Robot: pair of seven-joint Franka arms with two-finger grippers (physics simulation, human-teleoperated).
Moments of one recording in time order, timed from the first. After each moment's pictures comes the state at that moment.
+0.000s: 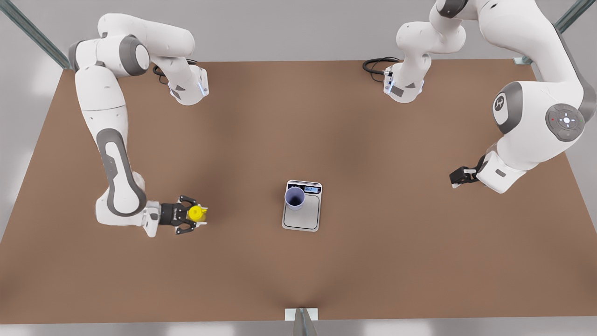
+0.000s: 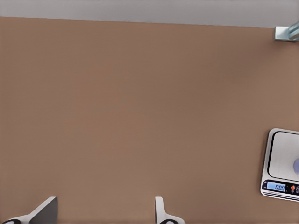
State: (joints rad) left arm -0.09 0.23 0.03 -1.42 0.00 1.66 -0.11; right arm -0.14 0.69 0.13 -1.70 1.10 1.90 -2.22
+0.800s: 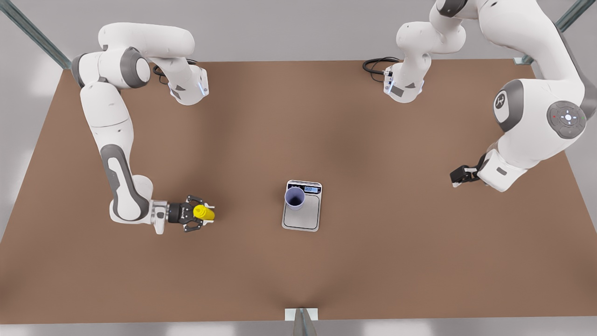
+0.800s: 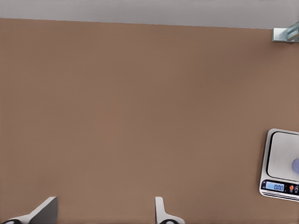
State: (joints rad) left arm -0.09 0.22 0.03 -1.42 0.00 1.66 -0.11; right arm -0.15 0.81 0.12 -1.70 1.21 1.87 -2.37
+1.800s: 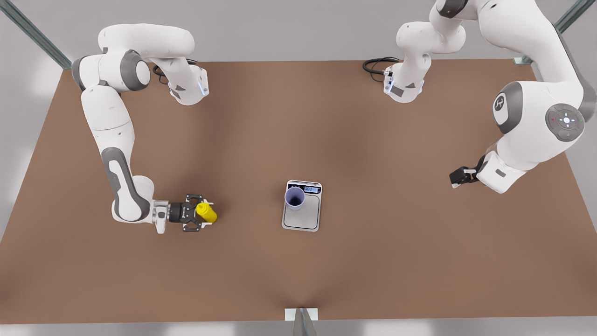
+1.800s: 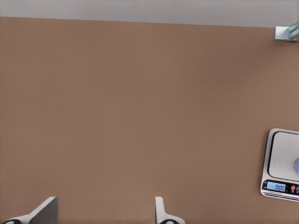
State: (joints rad) left arm -0.09 0.23 0.03 -1.42 0.00 1.66 -0.11; right arm -0.16 0.83 0.12 -1.71 1.22 1.86 -2.35
